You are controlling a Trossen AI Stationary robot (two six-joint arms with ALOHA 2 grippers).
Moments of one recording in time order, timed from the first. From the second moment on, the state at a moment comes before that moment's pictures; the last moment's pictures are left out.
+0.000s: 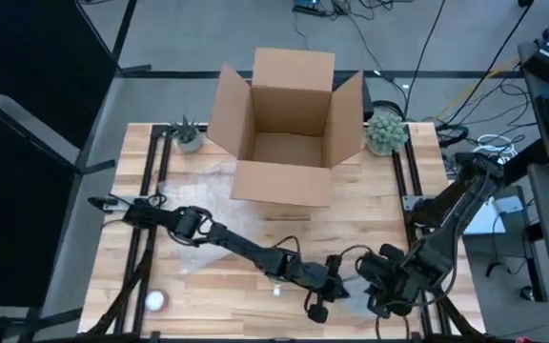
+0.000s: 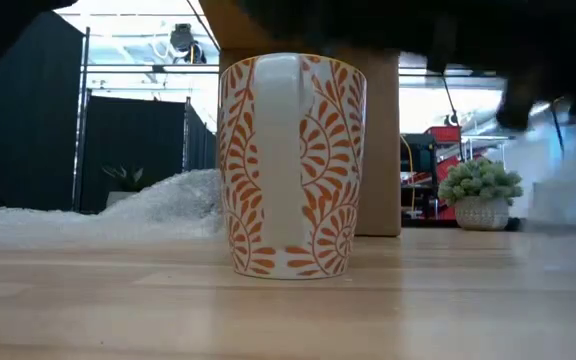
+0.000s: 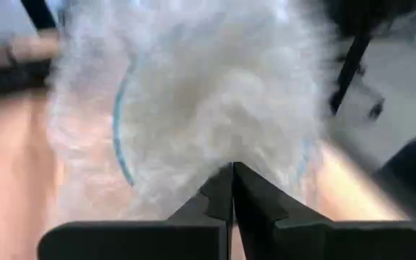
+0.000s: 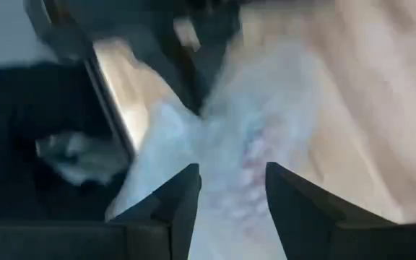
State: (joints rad) left arm -0.34 2.51 1.91 0.19 0.03 0.03; right arm 0.89 1.42 1.17 -0.96 0.27 1.36
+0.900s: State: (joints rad) left arm -0.34 2.48 1.91 0.20 0.02 0.03; right arm 1.09 1.61 1.17 -0.91 0.11 1.58
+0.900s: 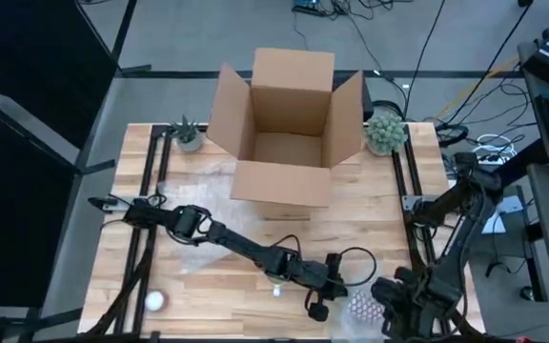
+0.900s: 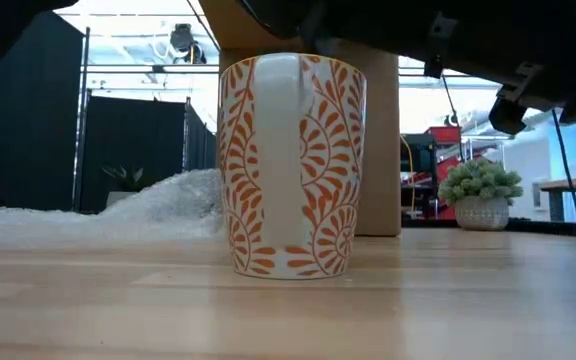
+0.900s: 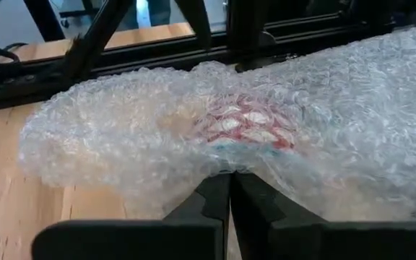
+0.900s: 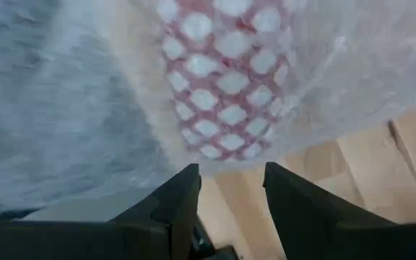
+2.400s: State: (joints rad) left arm -0.34 2.46 2.00 0.05 0.05 0.01; right arm 1.00 1.82 1.17 -0.96 0.38 1.58
